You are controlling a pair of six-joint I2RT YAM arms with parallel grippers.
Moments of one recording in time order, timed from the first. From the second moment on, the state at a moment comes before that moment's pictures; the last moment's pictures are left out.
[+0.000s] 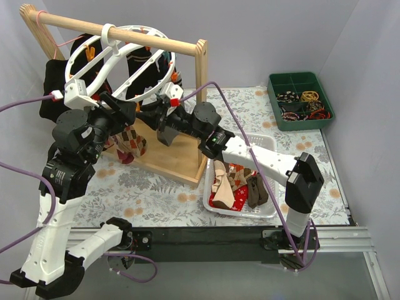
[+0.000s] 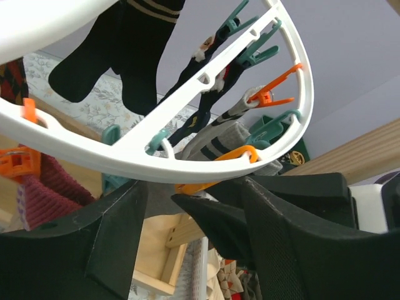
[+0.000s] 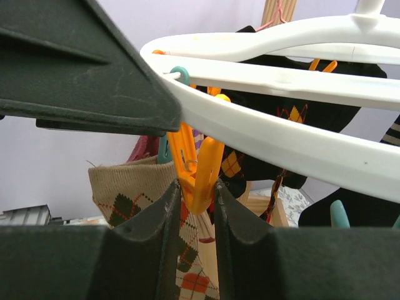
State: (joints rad) left arm -0.36 0.90 1.48 -0.67 -0.23 -0.60; right arm 1.01 1.78 1.57 0.56 -0.31 0.02
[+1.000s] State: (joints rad) left arm -0.36 0.91 1.39 -0.59 -0.24 -0.51; right arm 1.14 1.78 1.55 0.51 0.02 -0.13
